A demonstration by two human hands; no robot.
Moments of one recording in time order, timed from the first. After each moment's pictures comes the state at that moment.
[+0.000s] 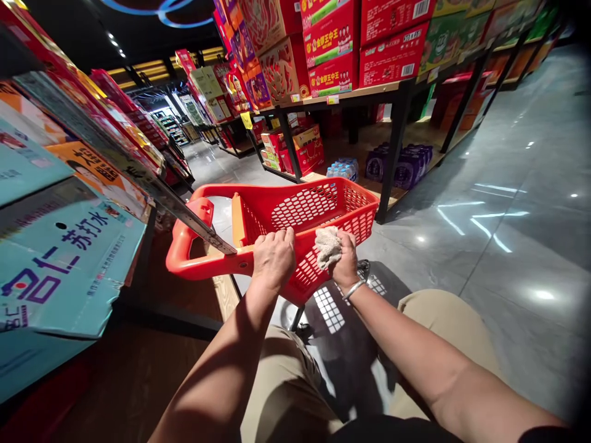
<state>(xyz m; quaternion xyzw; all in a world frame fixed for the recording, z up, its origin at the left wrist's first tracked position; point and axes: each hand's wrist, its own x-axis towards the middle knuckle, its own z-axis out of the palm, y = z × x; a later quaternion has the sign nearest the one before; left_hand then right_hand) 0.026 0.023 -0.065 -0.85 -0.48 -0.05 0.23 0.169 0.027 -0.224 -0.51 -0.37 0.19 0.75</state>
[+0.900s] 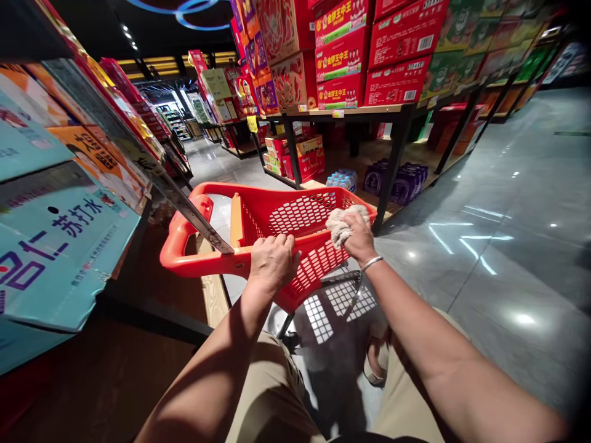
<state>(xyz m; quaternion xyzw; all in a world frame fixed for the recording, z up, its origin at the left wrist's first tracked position) 0.029 0.020 -0.064 -0.85 -0.47 -0.08 0.22 0.264 0.057 -0.156 -0.64 -0.58 0.04 0.50</state>
